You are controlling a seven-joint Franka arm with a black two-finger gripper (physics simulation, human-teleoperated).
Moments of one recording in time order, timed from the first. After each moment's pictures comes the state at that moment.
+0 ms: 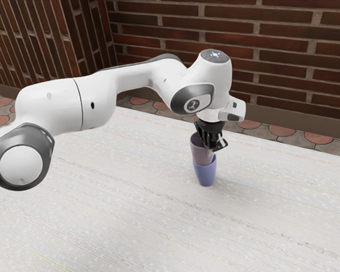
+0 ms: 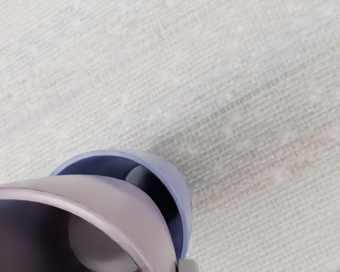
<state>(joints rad) -0.06 0.78 -0.53 -1.13 0.55 1.84 -0.09</state>
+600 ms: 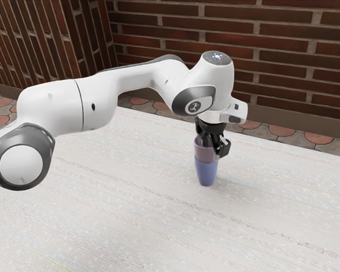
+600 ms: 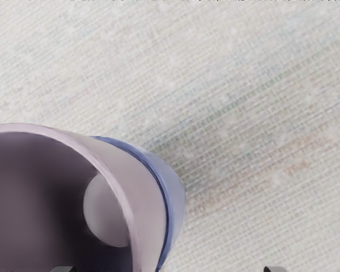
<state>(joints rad) -0.05 0.79 -0.56 -1.12 0.59 1.83 -0.08</state>
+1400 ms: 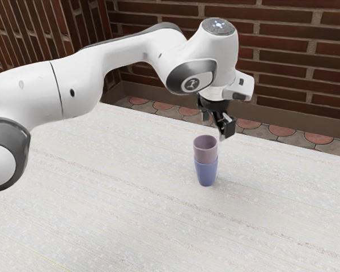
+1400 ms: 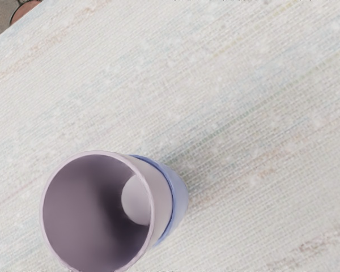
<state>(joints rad) -0.10 0.60 -0.55 -1.18 0.58 1.79 -0.09</state>
